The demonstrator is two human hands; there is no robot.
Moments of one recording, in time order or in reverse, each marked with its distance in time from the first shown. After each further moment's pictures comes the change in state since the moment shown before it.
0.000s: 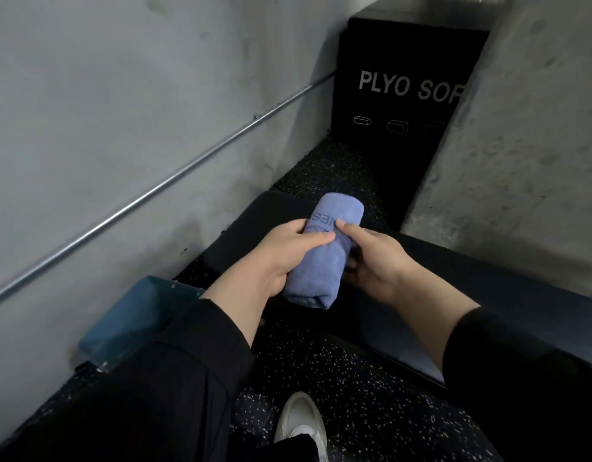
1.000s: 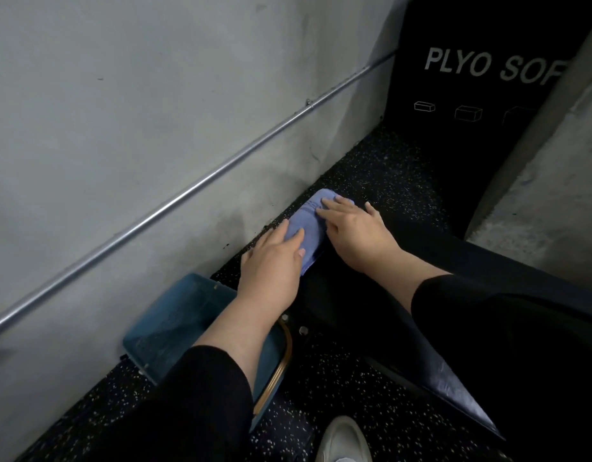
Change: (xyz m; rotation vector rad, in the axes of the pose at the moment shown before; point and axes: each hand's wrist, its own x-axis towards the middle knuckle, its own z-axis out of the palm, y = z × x) left_hand 0.029 -0.054 -0.108 1.129 0.382 0.166; right_hand 0.144 0.027 0.087 -1.569 -0.061 -0.706
